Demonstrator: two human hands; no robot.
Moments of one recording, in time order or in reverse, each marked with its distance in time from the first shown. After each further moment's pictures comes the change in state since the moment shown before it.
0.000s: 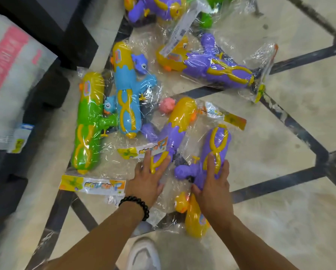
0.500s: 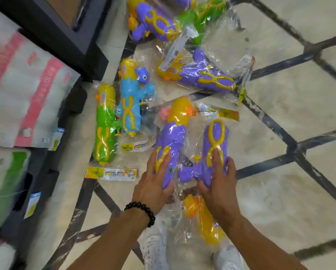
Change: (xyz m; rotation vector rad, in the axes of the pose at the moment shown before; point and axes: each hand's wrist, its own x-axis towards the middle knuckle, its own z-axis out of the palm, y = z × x) left_hand -0.104 0.038 -0.112 -0.453 0.096 0.085; right_hand -0.088 -0.037 -0.104 0.237 0.084 -0.062
